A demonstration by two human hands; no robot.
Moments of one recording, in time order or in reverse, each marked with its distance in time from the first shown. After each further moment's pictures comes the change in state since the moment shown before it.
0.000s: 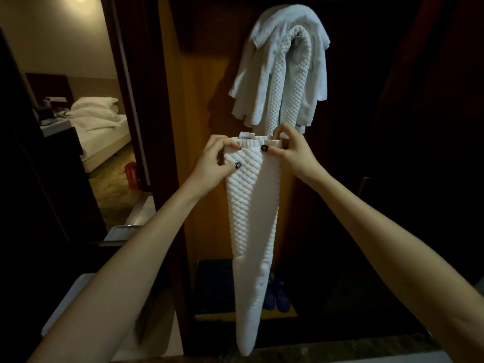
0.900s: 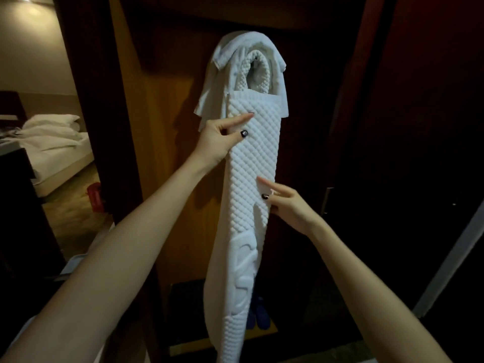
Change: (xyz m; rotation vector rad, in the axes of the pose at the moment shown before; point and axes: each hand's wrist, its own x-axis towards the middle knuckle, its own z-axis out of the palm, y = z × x) left_hand 0.077 0.077 0.048 -0.365 -0.035 0.059; right_hand -0.071 0.057 -0.038 0.601 -0.110 0.382
